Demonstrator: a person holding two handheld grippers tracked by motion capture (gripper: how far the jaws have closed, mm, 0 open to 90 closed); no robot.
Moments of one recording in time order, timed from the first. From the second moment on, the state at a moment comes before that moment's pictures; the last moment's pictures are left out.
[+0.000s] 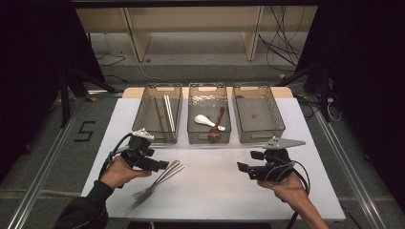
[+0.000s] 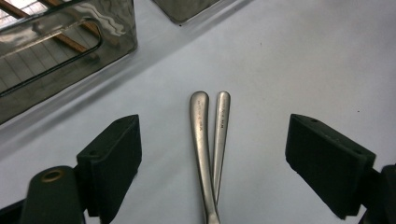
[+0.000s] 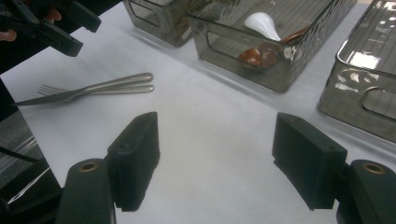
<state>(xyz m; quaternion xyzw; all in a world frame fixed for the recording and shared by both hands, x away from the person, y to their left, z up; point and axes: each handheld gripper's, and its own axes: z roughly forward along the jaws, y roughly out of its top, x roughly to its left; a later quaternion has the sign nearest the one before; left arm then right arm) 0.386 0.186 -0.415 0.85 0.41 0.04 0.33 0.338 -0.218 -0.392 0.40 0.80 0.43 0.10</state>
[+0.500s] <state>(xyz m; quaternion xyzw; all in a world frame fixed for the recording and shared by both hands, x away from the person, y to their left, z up) 0.381 0.188 -0.427 0.86 0.42 0.04 0.30 0.338 -0.217 -0.392 0.40 0.80 0.43 0.10</state>
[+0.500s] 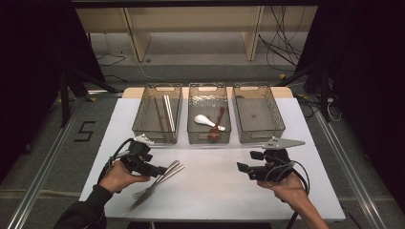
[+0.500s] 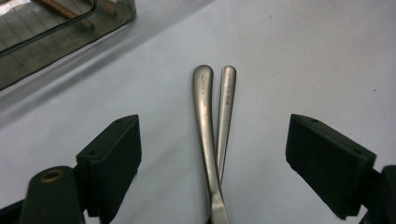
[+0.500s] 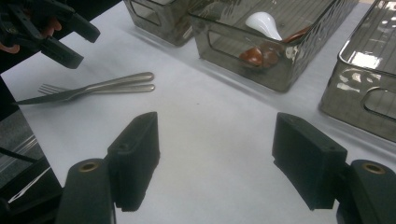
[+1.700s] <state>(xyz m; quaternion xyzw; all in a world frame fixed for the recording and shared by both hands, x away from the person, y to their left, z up) 0.368 0.186 -0.462 0.90 0.38 -0.01 0.20 0.336 -0.213 -0.390 0.40 0.81 0.43 0.10</state>
